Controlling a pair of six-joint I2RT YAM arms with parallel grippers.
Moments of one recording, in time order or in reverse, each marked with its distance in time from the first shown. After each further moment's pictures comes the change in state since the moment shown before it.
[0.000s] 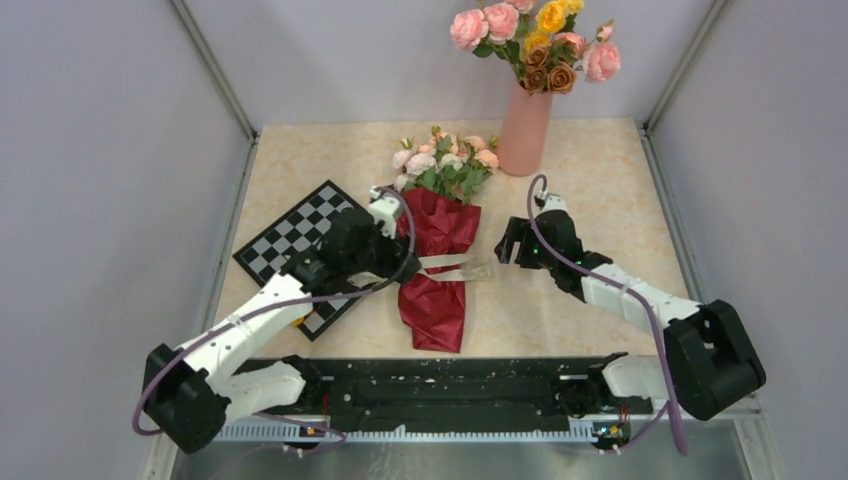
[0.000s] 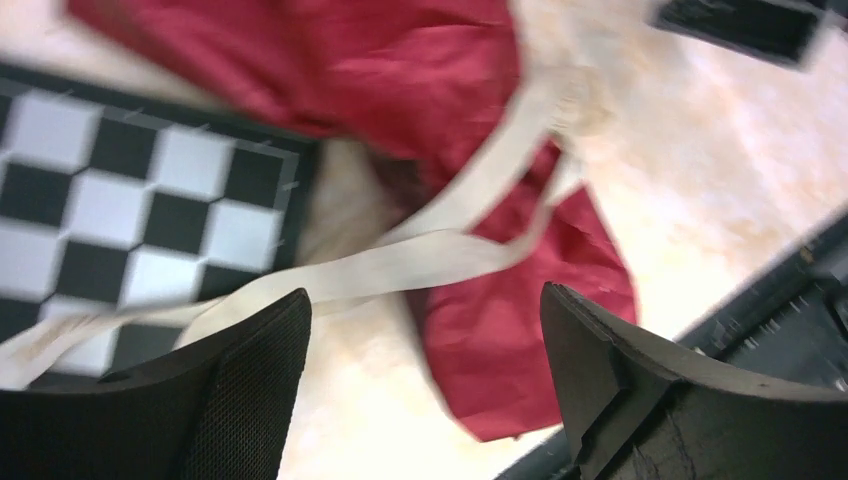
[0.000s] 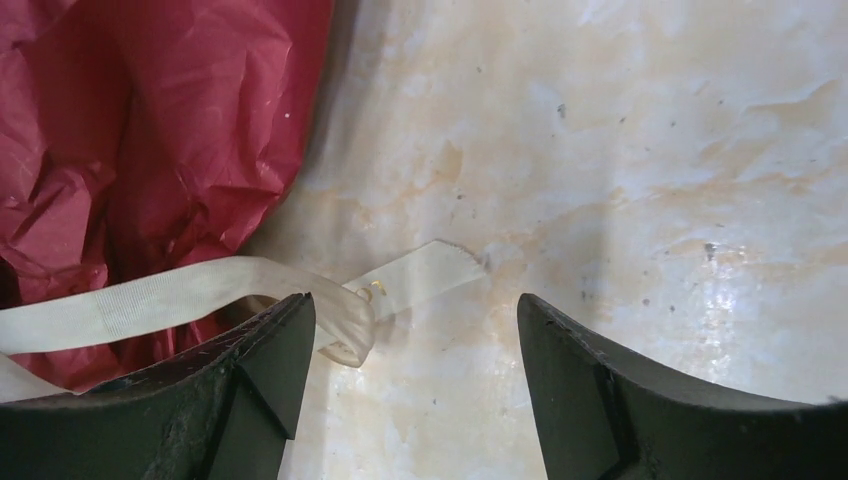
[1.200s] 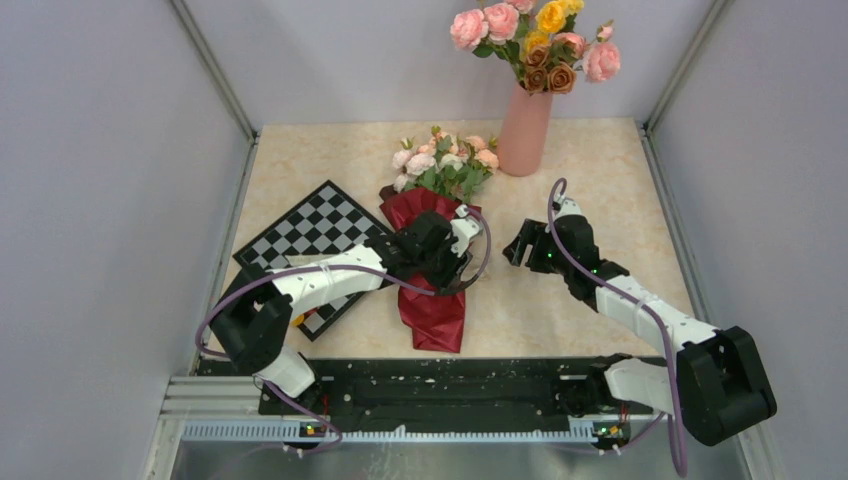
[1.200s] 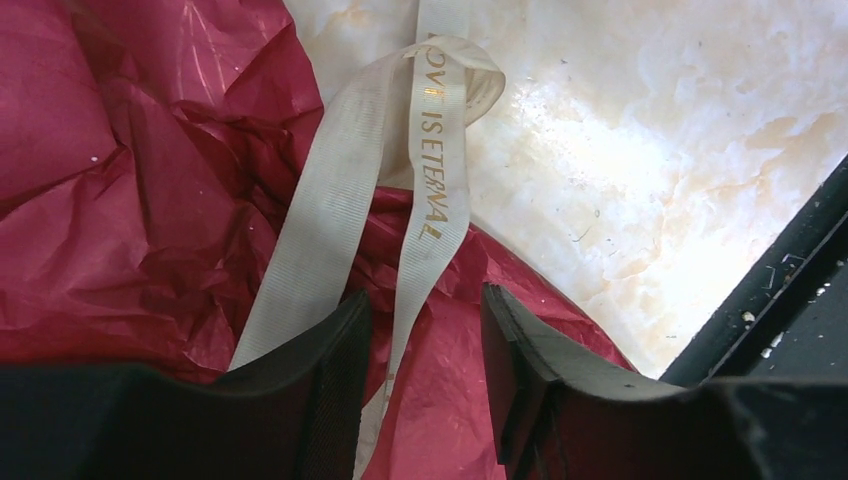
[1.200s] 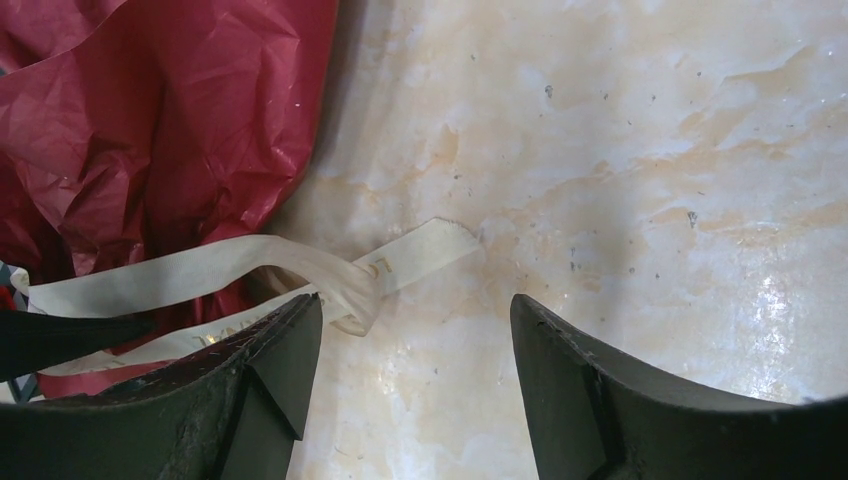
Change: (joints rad) left arm -0.291 0.494 0.212 0.097 0.070 0.218; right arm -0.094 -0.131 -0.067 -0.015 -0.109 0.027
